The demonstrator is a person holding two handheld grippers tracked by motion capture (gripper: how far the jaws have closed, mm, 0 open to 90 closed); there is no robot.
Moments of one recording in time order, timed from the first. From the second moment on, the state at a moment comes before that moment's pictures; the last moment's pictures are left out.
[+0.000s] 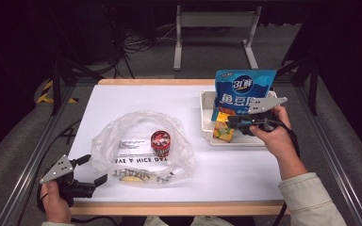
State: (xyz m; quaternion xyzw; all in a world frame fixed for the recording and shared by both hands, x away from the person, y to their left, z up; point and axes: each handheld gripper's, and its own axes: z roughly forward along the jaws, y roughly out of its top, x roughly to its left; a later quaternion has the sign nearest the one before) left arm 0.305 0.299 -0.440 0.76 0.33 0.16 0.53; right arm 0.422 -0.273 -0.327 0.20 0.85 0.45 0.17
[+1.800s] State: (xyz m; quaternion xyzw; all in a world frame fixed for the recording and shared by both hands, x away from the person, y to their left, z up) left arm 0.304 0.299 -0.440 0.76 0.33 0.16 0.53; right arm 0.413 -0.284 -0.410 0.28 0.82 0.48 0.15
